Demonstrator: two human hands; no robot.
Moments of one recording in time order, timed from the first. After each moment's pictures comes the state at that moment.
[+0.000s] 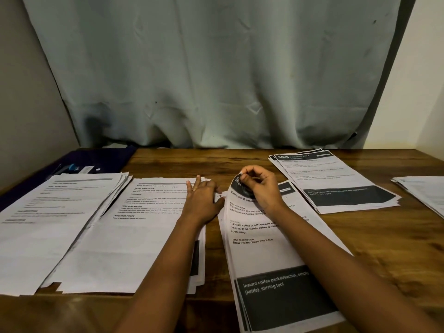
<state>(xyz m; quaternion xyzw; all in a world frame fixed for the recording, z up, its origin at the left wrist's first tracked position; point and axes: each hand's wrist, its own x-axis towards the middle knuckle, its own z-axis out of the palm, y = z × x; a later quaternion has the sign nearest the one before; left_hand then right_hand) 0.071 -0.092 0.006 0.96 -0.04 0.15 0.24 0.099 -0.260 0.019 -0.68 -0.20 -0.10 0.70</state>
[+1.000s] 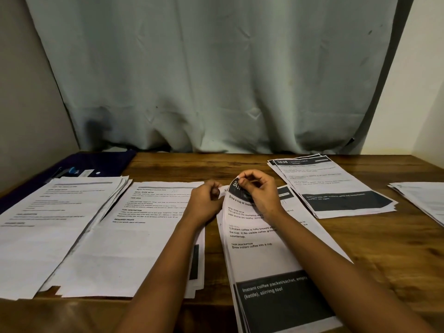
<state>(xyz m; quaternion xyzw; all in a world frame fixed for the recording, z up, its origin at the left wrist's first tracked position) 0.060 -0.101 0.020 0.86 -0.04 0.17 0.48 0.098 -0.261 0.019 -0.69 -0.21 -0.13 0.68</state>
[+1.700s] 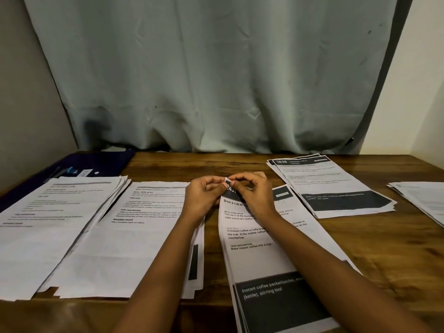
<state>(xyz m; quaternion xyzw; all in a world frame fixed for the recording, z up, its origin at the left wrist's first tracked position) 0.050 -0.107 0.034 0.71 -0.04 0.13 0.69 0.095 -0.250 0.019 -0.78 -0.22 -0.25 0.52</state>
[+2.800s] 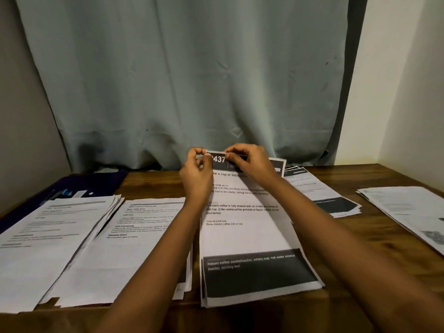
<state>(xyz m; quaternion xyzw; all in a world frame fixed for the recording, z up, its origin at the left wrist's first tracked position) 0.040 -0.149 0.112 0.68 -0.02 0.42 0.60 0.083 -0.289 0.135 -0.79 -0.32 -0.27 0.44</state>
